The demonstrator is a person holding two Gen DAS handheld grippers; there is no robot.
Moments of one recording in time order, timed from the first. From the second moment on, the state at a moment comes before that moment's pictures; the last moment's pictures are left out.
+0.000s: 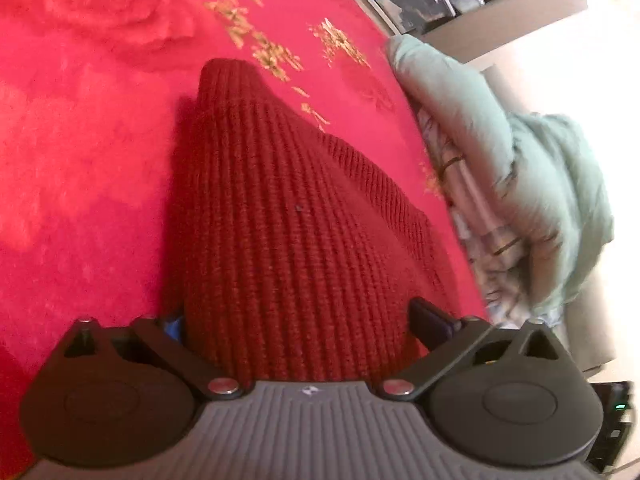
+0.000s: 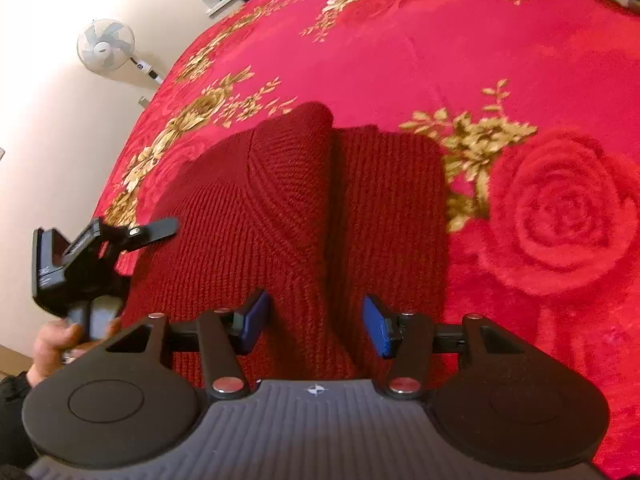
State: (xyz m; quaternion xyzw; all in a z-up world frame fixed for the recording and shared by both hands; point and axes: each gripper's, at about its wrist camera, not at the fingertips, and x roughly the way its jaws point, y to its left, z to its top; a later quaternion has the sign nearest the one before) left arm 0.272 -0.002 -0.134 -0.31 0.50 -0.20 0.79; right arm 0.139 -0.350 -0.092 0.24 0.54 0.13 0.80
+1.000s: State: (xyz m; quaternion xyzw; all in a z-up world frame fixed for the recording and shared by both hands) left arm 0.153 0.235 0.017 -0.11 0.46 -0.05 0.88; right arm 0.206 -0.052 -0.070 0.12 0.51 0.22 0.82
